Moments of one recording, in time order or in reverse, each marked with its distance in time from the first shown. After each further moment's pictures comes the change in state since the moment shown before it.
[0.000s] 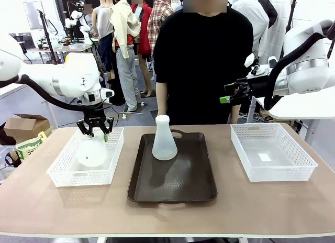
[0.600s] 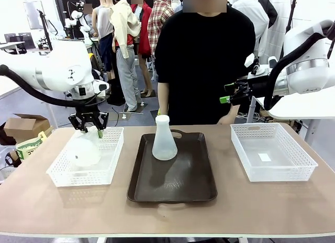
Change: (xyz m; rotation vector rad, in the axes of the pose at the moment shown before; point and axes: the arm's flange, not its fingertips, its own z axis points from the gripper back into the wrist) left arm -0.047 0.007 0.039 -0.002 -0.063 -0.062; right arm 0.000 0.000 0.000 0.000 0.000 0.000
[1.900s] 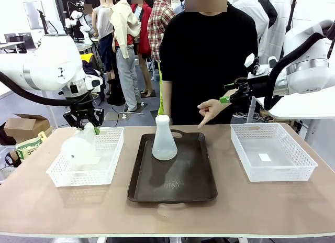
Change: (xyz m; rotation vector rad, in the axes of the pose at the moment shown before) left arm -0.014 0.012 0.017 -0.038 -0.061 -0.010; right arm 0.000 0.000 0.000 0.000 0.000 0.000
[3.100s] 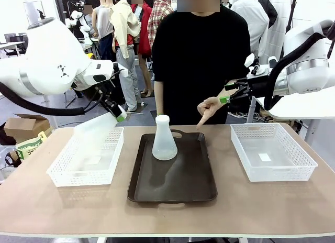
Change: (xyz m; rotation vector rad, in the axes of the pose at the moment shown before) left arm -0.056 -0.078 0.062 -0.143 -0.424 -0.905; right arm 0.000 0.000 0.000 0.000 0.000 0.000
